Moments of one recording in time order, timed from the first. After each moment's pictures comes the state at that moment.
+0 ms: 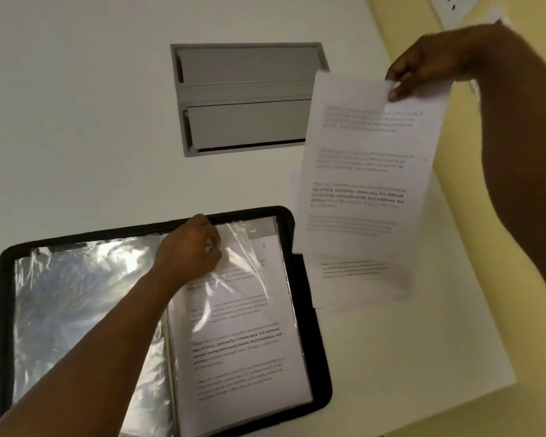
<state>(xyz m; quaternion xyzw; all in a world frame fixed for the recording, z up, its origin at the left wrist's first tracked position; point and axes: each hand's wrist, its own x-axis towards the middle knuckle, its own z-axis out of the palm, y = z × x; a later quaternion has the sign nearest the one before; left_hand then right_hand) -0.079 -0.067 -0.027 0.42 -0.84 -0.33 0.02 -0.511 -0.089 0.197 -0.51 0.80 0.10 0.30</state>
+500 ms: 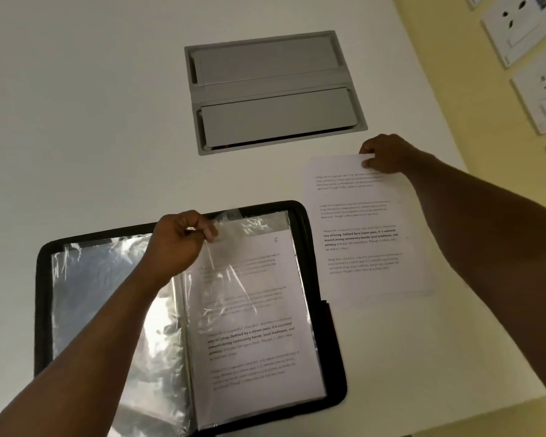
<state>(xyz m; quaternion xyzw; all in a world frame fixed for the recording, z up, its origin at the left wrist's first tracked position) -0.065 -0.063 0.028 0.51 -0.65 -0.53 0.16 -0.500 -0.034 0.012 -0.52 0.81 0.12 0.24</state>
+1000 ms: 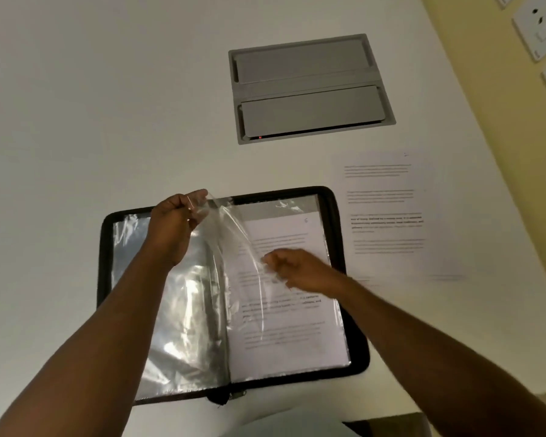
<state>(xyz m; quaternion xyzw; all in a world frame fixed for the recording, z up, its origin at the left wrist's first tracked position) -0.001 -0.064 0.034 0.55 -0.39 -0.66 0.33 -0.205 0.092 0.016 -0.41 0.63 -0.19 0.64</state>
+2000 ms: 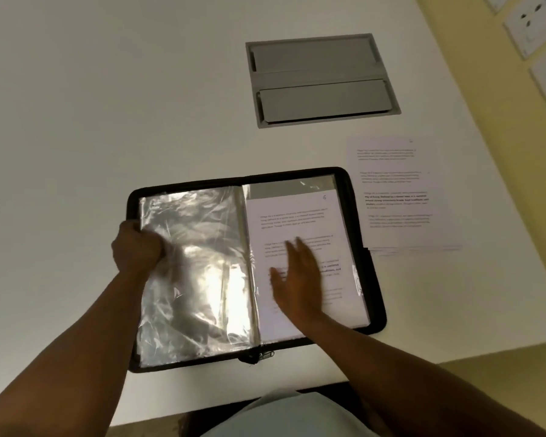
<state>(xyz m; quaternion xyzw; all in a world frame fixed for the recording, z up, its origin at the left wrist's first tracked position) 0.156 -0.044 -0.017 0.79 -0.53 -0.28 0.12 -0.070 0.155 -0.032 -0.45 0.84 -0.23 0.20</state>
